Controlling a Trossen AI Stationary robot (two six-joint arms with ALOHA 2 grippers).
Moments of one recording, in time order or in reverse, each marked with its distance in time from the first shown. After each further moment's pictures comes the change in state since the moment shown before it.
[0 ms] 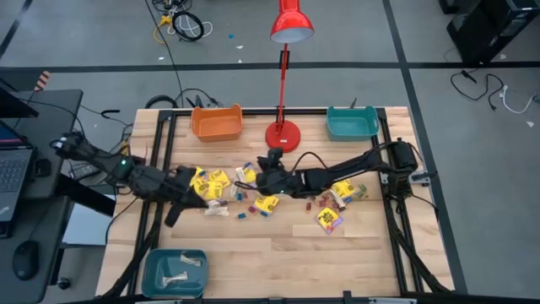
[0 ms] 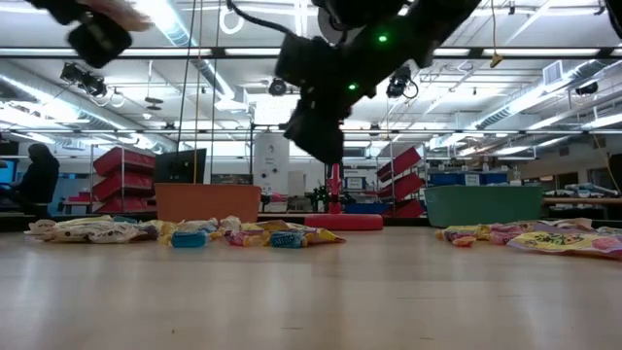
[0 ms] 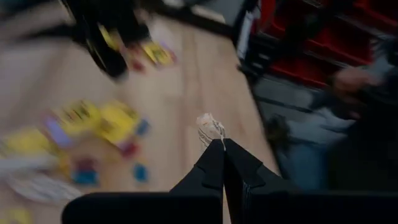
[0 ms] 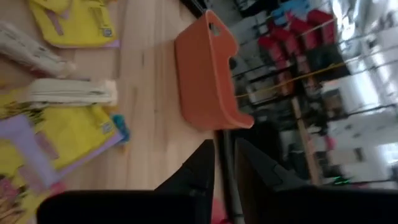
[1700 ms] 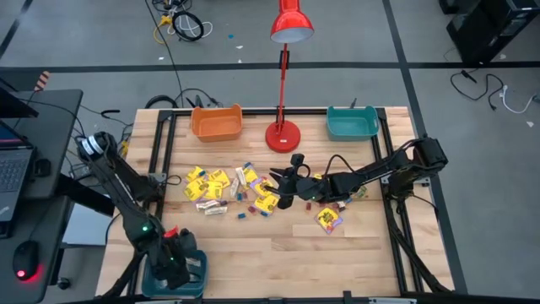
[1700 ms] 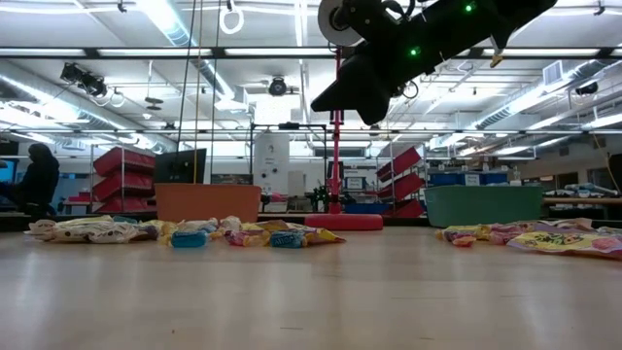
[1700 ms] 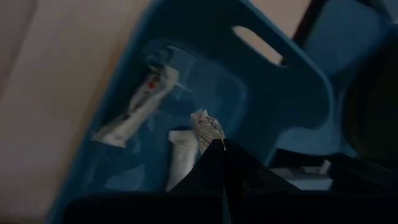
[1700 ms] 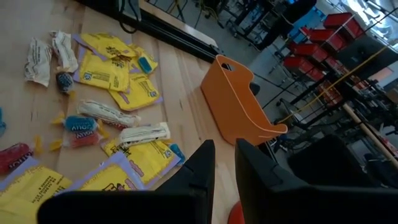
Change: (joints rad) left arm -0.545 0.728 0.212 -0.139 0.093 -0.975; right arm 0.091 -0.238 -0.297 0.210 -0.117 0.269
